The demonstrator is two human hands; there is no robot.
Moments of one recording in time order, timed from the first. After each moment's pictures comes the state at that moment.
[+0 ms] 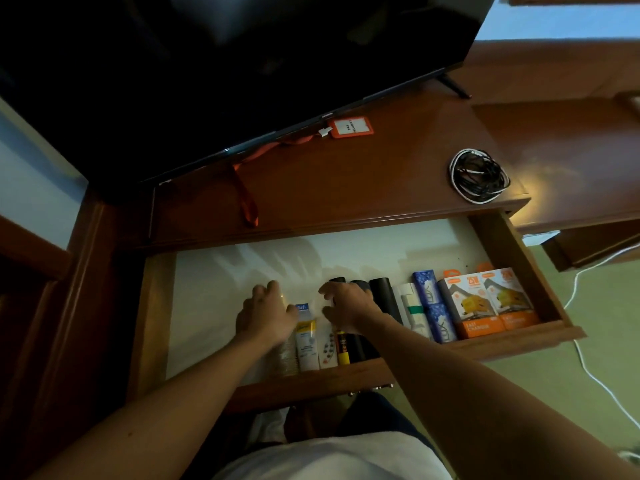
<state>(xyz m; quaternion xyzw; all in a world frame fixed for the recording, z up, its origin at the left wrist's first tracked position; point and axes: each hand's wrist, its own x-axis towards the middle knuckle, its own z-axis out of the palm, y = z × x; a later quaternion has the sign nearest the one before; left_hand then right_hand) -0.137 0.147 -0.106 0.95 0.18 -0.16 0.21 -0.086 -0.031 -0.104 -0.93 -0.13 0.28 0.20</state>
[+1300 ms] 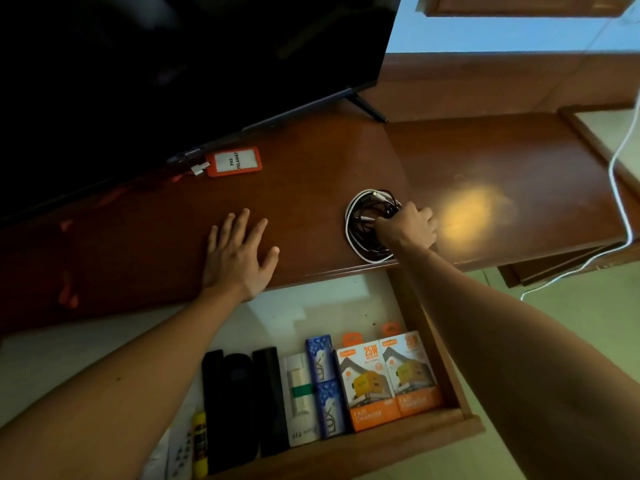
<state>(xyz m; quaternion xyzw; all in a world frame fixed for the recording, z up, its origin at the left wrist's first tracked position) 0.111 -0.015 -0.093 1.00 0.02 -0.01 0.09 0.193 -0.297 -0.037 -0.94 0.27 0.05 0.20</state>
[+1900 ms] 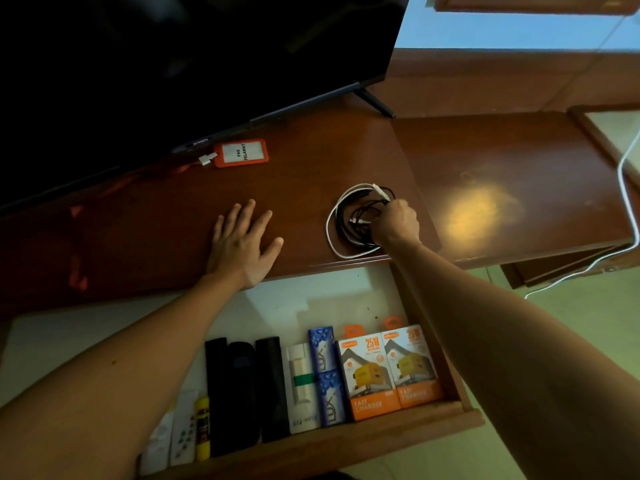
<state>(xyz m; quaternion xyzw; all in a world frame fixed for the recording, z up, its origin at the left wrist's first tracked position) 0.109 -0.009 -0.093 0.99 0.00 -0.02 0.11 0.185 -0.277 -0.033 -0.96 0.18 0.08 0.19</state>
